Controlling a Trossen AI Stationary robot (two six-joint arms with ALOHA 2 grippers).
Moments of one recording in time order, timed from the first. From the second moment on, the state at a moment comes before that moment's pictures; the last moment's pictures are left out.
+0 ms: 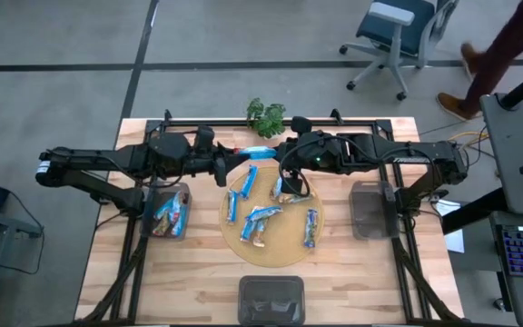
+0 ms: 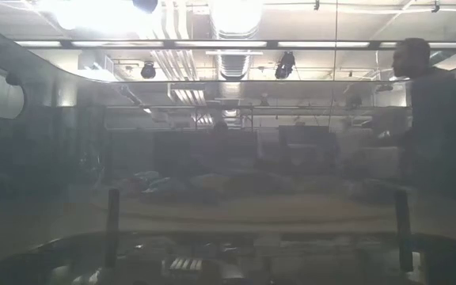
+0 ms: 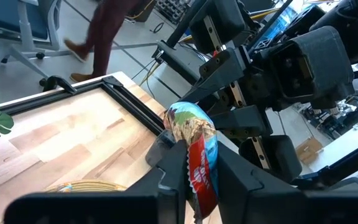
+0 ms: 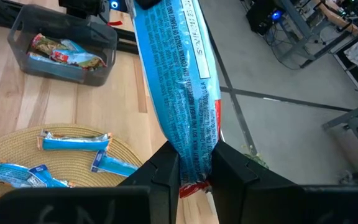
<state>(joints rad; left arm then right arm) -0.01 1.12 1.17 -0.17 -0.28 -0.67 0.04 1.59 1.71 -0.72 0.42 -0.20</state>
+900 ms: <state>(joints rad) 0.02 1.03 1.23 -0.43 -0.34 -0.59 0.04 1.58 1.88 -0.78 0.42 -0.26</state>
